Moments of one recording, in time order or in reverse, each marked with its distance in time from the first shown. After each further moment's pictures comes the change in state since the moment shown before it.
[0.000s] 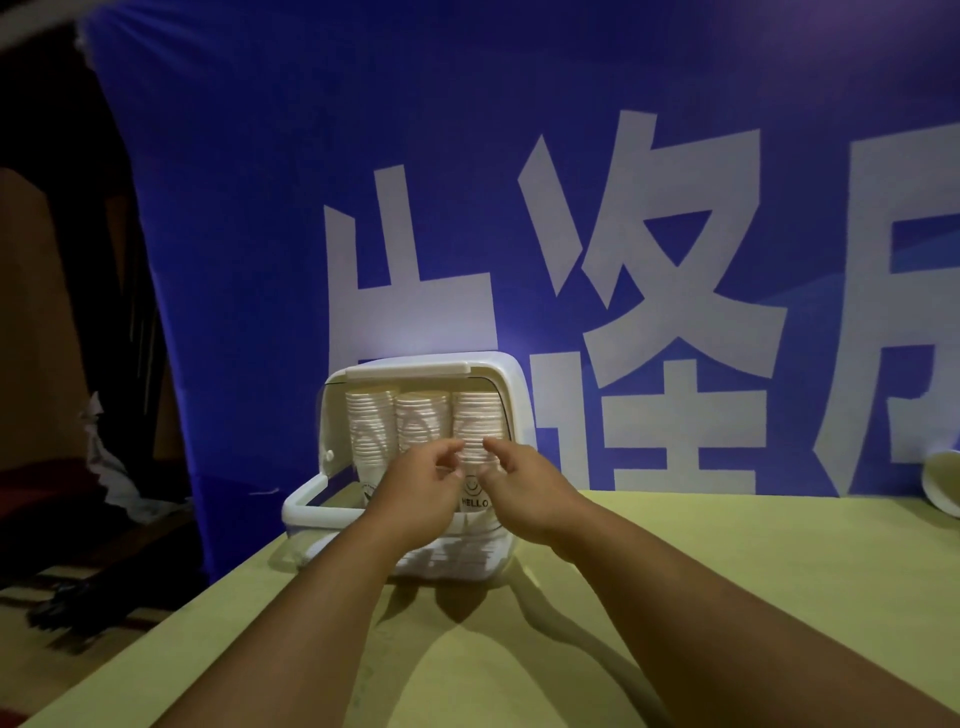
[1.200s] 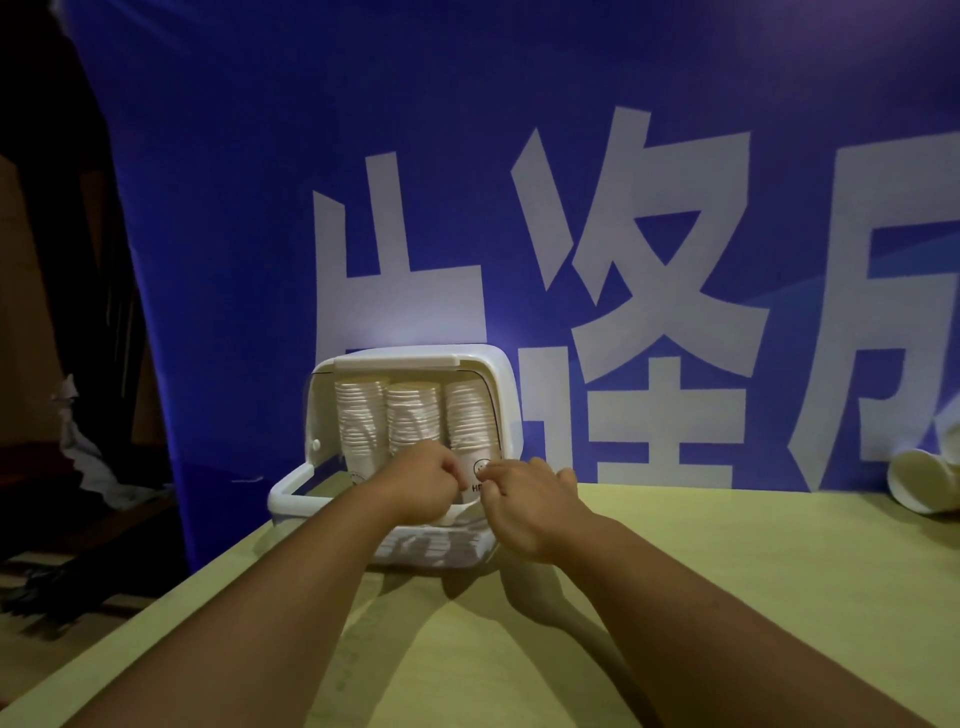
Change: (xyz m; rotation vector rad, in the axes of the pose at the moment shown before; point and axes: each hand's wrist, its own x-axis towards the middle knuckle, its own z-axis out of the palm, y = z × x) left_hand 0.017 0.009 0.000 0.253 -0.293 -0.066; right_hand -0.007 0.024 -0.001 -0.567 -0.022 -0.034
